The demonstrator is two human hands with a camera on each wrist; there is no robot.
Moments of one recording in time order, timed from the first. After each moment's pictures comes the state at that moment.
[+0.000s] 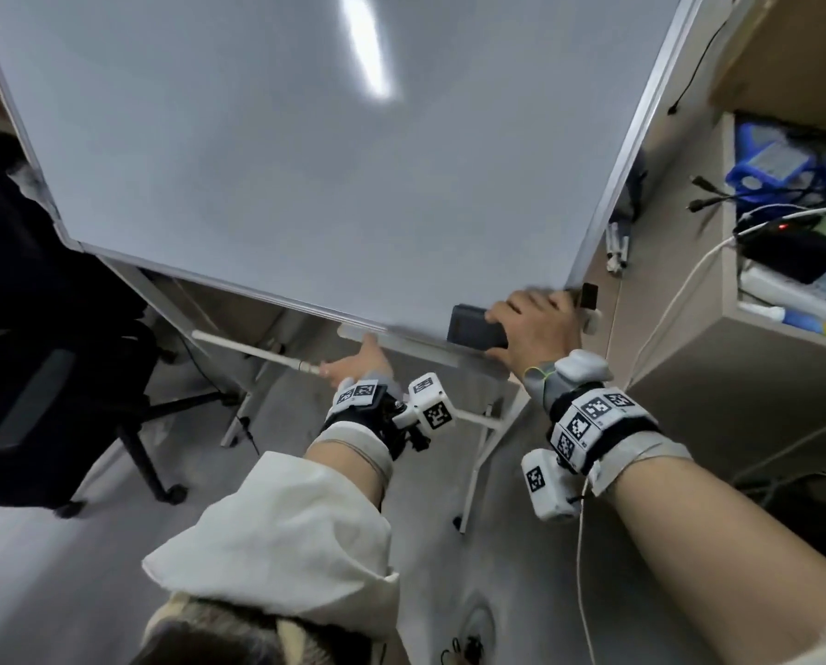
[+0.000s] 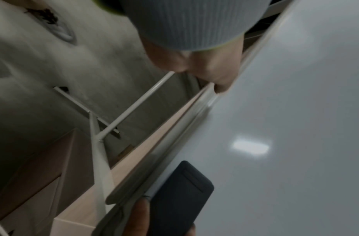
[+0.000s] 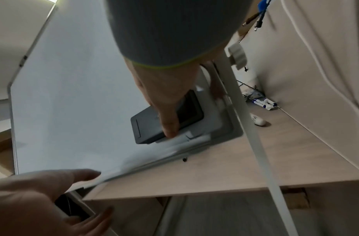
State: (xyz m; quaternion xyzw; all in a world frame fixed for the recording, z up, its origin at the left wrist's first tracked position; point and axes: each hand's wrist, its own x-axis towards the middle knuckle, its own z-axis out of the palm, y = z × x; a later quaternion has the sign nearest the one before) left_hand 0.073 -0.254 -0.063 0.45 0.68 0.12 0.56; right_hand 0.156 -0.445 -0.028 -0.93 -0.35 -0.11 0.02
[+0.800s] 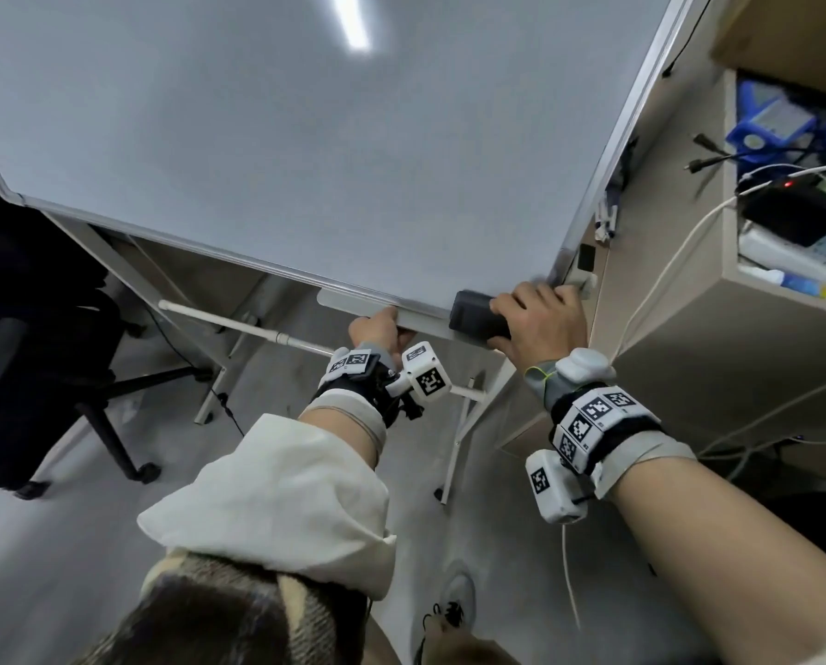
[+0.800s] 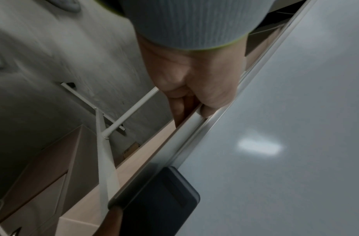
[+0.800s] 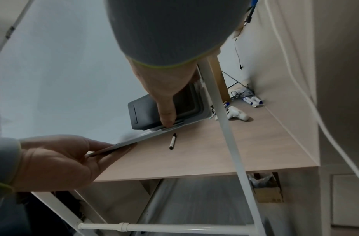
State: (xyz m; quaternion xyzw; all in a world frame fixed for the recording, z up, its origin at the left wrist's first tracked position) left_hand 0.085 -0.276 -0.074 0.39 0.53 0.08 0.75; right_hand 0.138 -0.470 -0.054 -0.93 -0.33 -0.13 -0.02
